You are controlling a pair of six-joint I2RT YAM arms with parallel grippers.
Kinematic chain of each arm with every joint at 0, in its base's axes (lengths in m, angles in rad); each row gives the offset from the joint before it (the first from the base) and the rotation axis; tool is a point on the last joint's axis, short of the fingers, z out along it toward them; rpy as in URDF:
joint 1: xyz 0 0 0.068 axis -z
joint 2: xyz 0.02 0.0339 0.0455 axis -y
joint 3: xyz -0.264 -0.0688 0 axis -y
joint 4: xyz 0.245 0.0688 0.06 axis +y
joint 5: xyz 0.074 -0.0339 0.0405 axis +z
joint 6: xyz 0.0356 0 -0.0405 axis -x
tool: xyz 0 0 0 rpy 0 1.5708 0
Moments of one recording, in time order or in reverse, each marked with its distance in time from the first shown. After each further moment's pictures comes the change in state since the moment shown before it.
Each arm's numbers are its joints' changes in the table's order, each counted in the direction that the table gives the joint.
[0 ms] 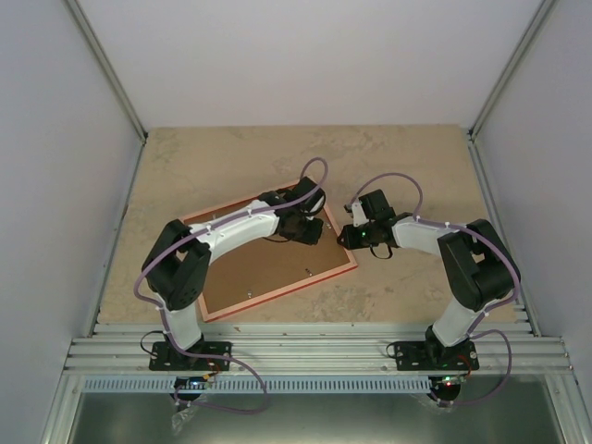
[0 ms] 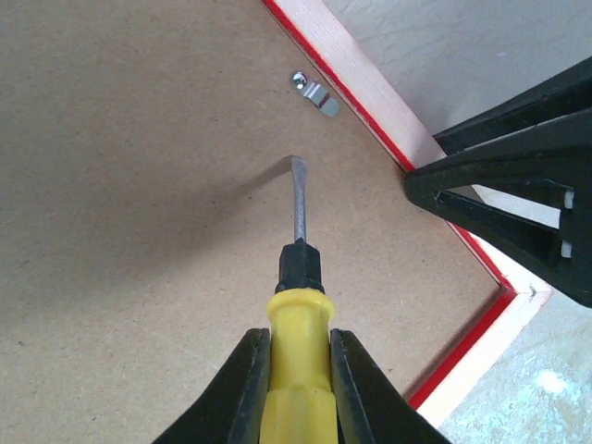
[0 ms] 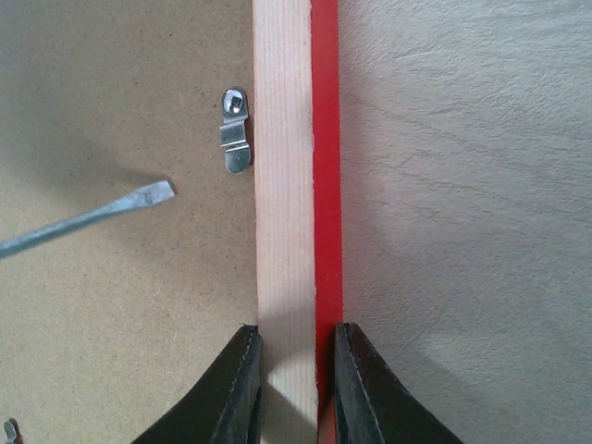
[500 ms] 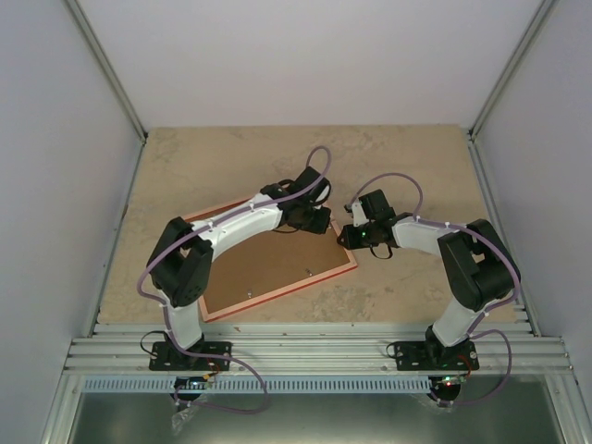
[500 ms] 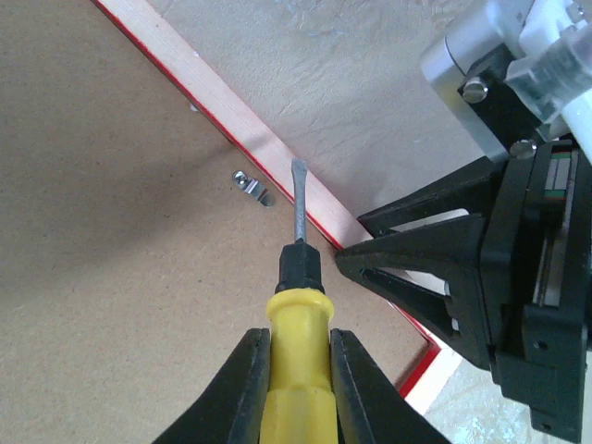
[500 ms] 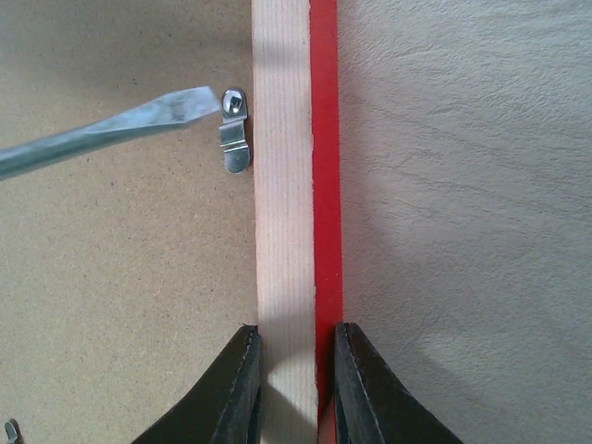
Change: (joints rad) left arm -0.008 -0.020 0.085 -0.040 -0.031 0.006; right arm 0.000 0.000 -0.001 -0.002 0.000 -0.003
